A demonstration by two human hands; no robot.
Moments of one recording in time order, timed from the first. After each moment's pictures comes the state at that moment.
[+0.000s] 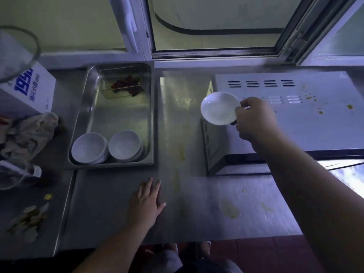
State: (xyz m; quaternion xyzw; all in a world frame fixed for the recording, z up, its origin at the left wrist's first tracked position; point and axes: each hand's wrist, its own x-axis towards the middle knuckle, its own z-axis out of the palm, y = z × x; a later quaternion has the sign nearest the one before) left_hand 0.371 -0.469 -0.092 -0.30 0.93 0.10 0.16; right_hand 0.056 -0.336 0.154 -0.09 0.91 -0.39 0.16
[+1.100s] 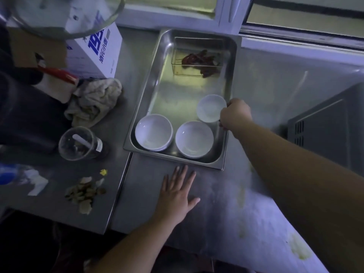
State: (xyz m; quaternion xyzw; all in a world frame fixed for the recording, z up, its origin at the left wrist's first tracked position) left_hand 0.423 -0.557 -0.127 -0.31 0.93 0.16 0.09; right_hand 0.124 -0.619 0.013 -0.15 0.90 -0.26 0.32
